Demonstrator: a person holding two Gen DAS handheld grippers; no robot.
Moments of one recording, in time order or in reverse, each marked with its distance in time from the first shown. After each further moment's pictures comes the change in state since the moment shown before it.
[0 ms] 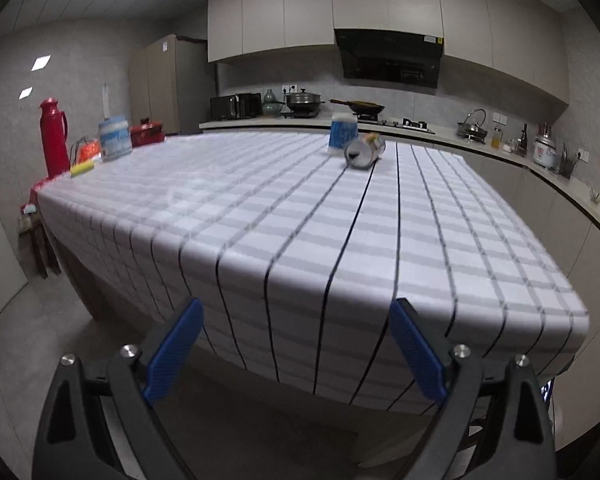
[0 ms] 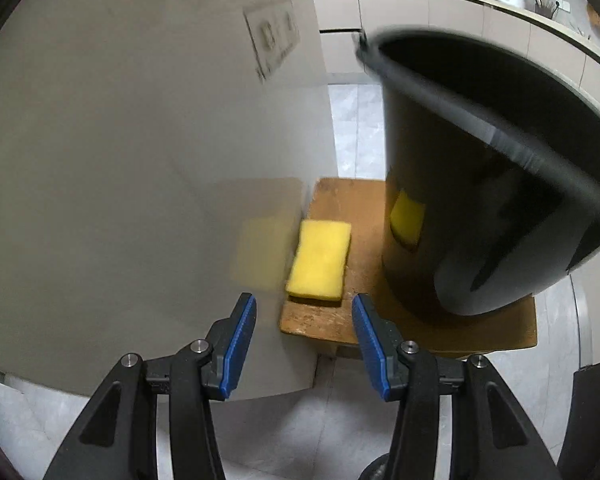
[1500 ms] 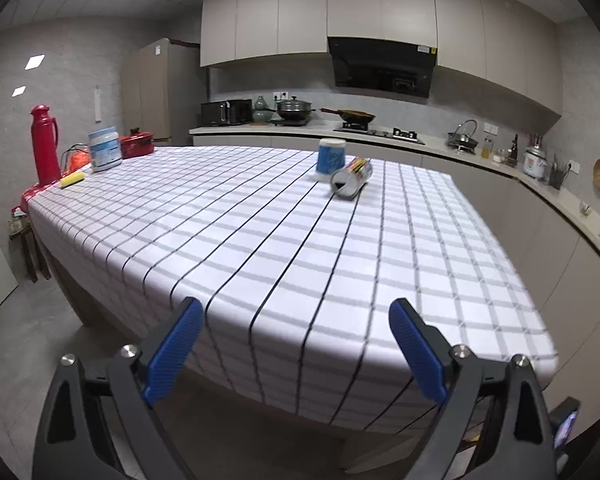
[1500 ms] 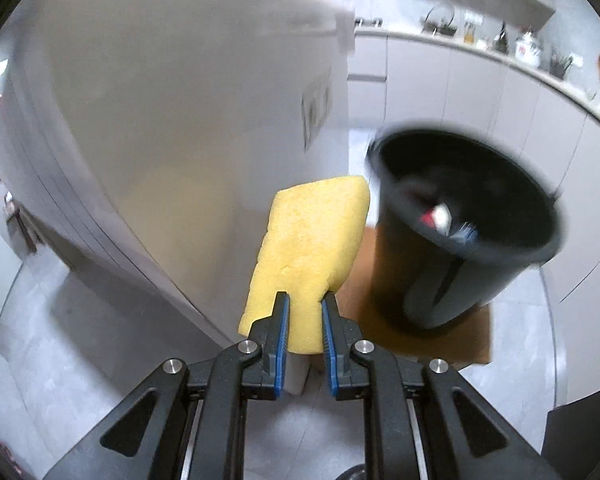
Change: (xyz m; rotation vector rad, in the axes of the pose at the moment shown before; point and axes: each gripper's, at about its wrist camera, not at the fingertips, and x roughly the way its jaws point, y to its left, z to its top) left arm -0.024 -0.007 0.064 0.010 -0.003 -0.048; right arm -0.149 0.026 -0.005 -0.129 -0.159 0.015
